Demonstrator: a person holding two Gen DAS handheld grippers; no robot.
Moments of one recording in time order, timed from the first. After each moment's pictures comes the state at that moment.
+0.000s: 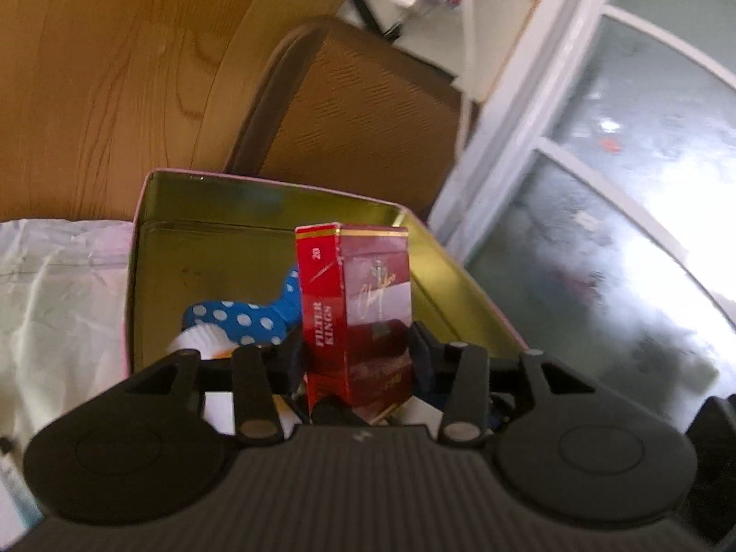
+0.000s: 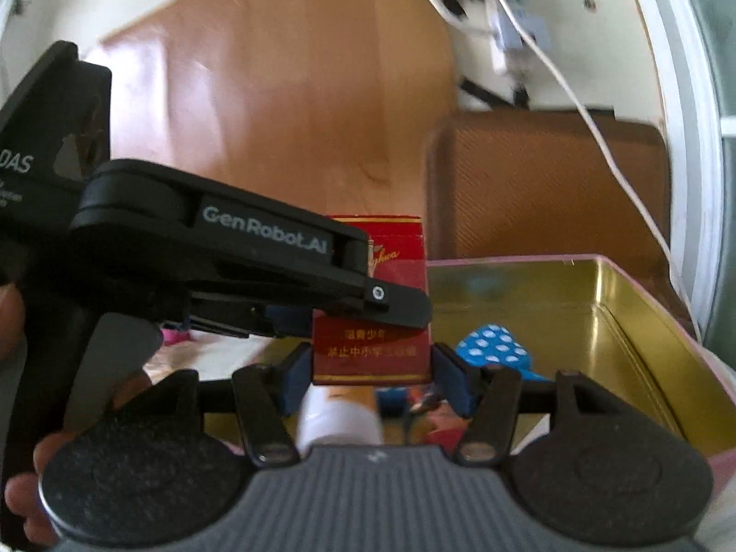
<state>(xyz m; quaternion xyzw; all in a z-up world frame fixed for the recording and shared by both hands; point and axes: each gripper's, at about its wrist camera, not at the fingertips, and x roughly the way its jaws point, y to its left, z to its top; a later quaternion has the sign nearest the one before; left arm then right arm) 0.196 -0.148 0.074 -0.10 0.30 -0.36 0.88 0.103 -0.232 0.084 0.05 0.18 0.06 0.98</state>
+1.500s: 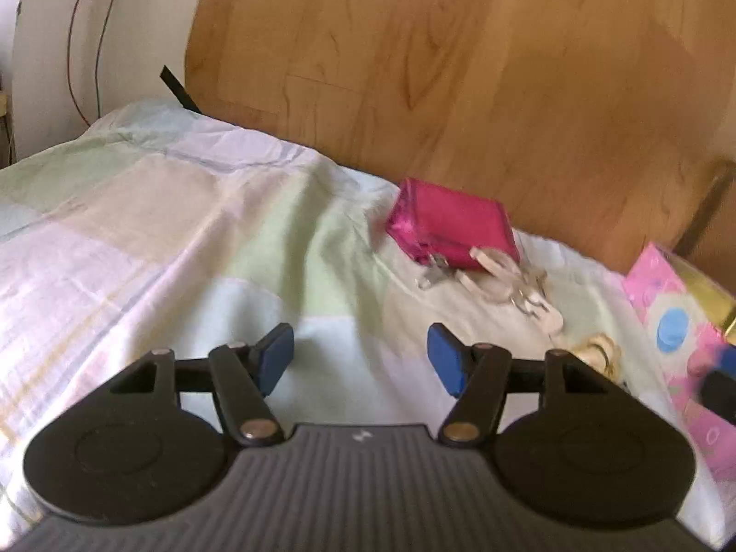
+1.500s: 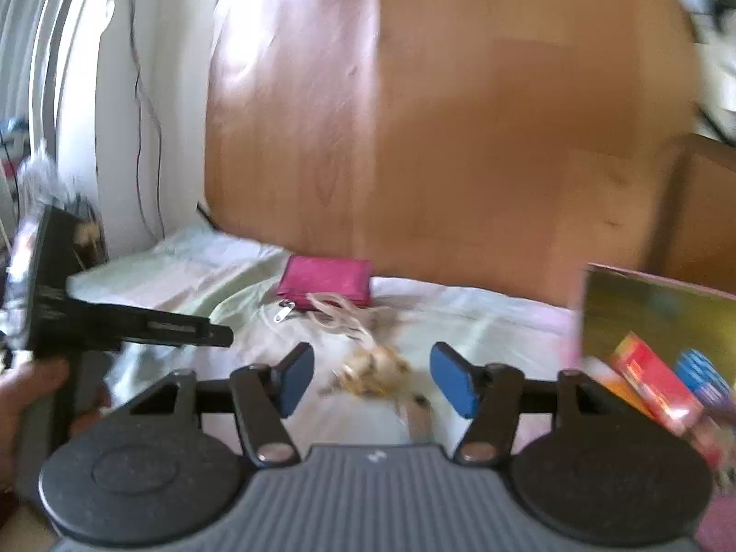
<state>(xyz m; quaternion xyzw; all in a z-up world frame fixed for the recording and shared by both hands) 0.172 0.164 0.006 -0.14 0.27 0.02 0.95 0.125 -0.019 0.088 -0.07 0.22 0.20 0.95</state>
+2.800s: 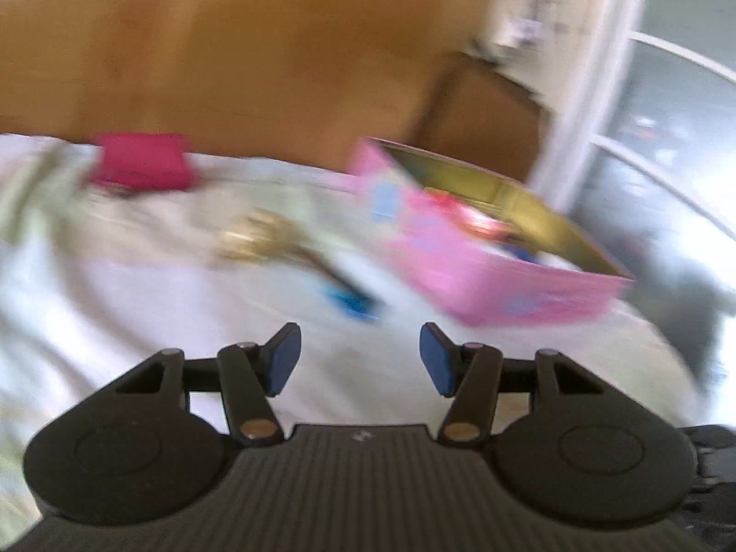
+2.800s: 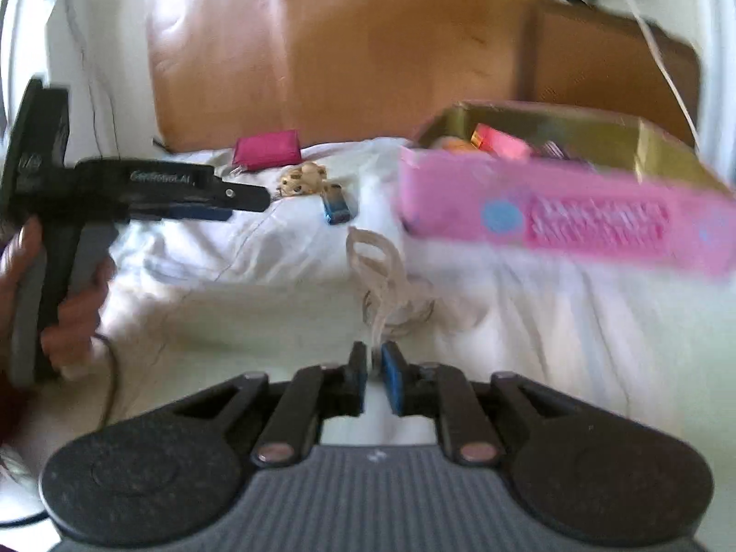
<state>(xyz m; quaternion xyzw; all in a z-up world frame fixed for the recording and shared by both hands) 0.063 0.043 0.017 -0.09 0.27 -0.28 0.92 -0.054 -0.155 0.041 0.04 0.31 0.13 0.94</state>
